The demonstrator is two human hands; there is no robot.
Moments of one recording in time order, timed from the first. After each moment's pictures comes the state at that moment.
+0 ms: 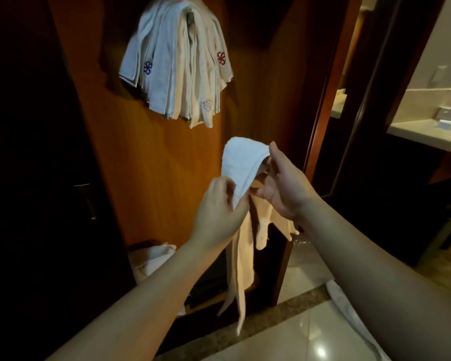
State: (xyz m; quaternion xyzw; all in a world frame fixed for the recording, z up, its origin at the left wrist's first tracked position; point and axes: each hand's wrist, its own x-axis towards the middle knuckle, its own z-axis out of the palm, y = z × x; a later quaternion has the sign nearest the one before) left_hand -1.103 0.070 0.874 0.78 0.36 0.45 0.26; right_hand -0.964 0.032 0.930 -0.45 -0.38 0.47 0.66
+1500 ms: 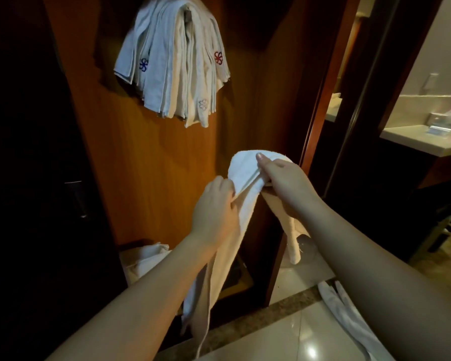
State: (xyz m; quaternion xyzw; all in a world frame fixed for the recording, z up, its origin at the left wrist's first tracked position) left_hand -1.084 0.083 0.872 0.83 0.39 0.38 0.06; right_hand -0.951 0.028 0.938 -0.67 -0.44 0.24 0.54
